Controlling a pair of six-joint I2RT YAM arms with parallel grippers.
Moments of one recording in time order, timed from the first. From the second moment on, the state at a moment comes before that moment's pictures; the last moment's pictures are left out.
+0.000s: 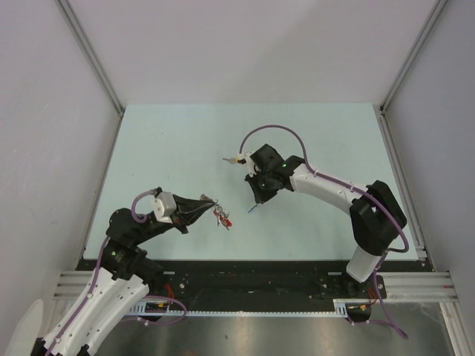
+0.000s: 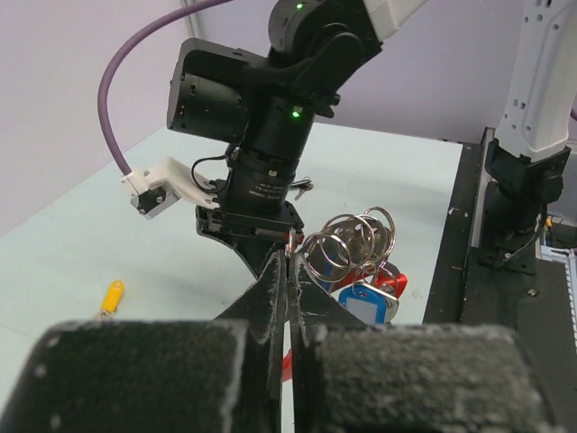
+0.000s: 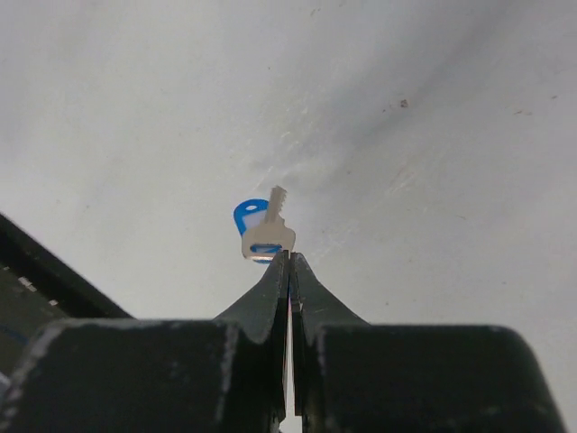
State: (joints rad) left arm -0.51 0.36 0.45 0.08 0.61 -0.04; right arm 0.74 1.73 1.29 -0.62 -0.16 0.11
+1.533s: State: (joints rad) left arm -0.51 0.34 0.45 0.06 0.55 -0.04; right arm 0.95 1.70 1.01 -0.33 0.13 0.16
